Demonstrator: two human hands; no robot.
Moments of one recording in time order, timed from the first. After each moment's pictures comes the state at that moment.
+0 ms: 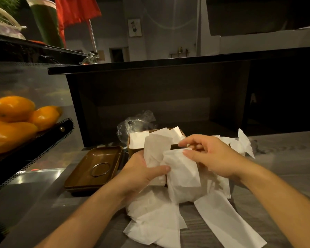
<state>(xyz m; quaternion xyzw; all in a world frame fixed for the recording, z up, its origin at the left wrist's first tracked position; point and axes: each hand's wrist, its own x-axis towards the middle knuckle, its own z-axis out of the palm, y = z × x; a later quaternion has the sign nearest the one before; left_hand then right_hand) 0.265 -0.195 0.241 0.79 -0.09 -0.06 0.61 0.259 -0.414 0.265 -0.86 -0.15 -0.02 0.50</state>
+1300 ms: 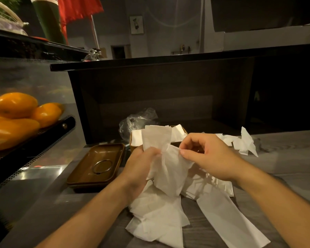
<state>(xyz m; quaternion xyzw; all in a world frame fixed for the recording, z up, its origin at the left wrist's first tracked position) 0.257 -0.204 0.246 0.69 -0.08 -0.01 0.72 0.257 -0.400 0.260 -0.87 -0.18 -0.10 0.45</state>
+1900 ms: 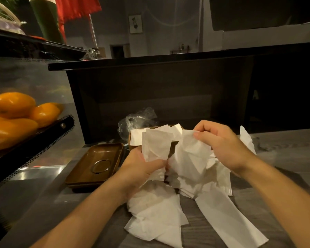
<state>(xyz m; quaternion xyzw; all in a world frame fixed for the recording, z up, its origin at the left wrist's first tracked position) 0.268 -0.199 0.239 0.74 -0.09 -0.01 0.66 0.259 -0.414 0.272 -0.82 -0.15 -0.15 0.53</state>
